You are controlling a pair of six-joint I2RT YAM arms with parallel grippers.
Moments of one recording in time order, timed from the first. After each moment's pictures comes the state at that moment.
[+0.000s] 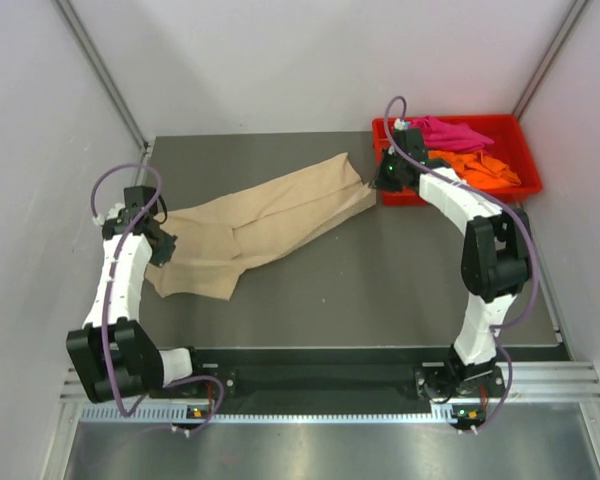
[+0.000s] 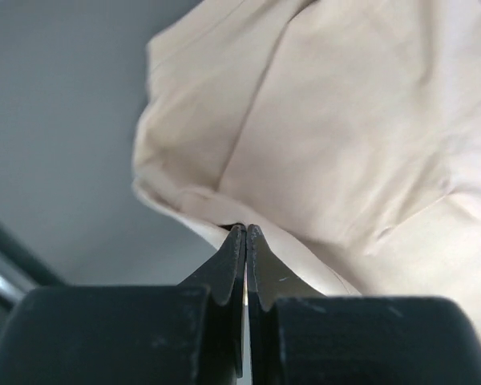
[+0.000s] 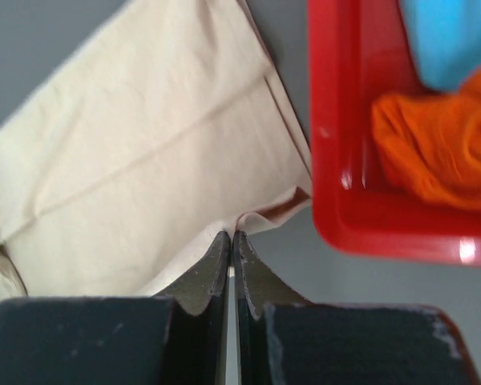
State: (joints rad) left arm 0.19 1.24 1.04 -0.92 -0.26 -0.86; right arm 0.28 1.87 1.47 -0.38 -0.09 0.50
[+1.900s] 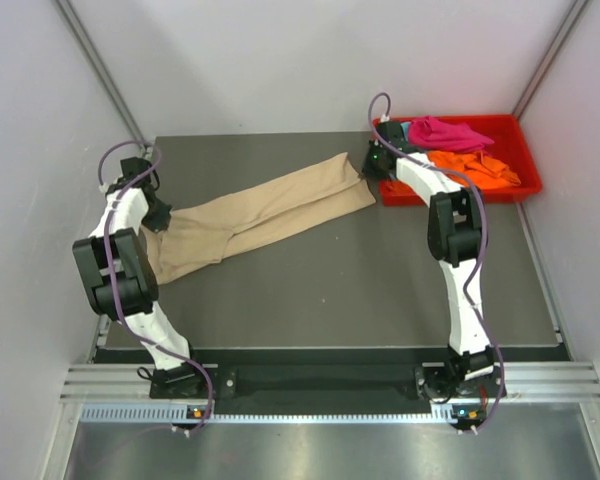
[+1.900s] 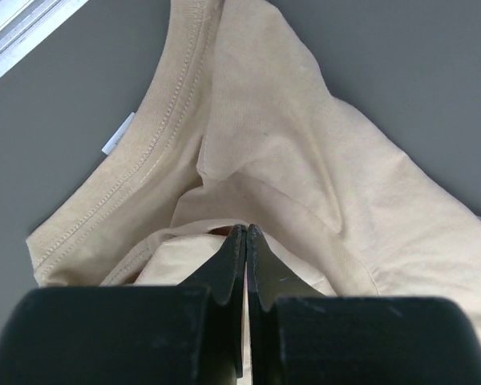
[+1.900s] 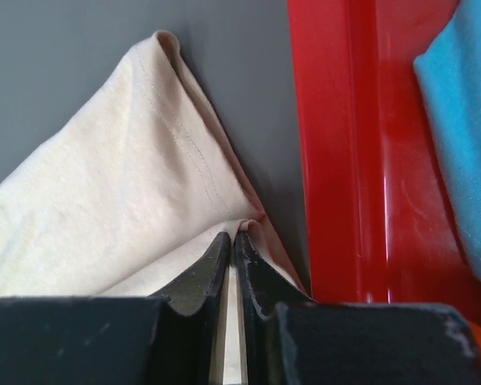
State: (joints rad) left arm 0.28 1.79 1.35 -0.64 -0.17 -0.71; right arm 0.26 2.37 1.99 -0.42 -0.08 0.53
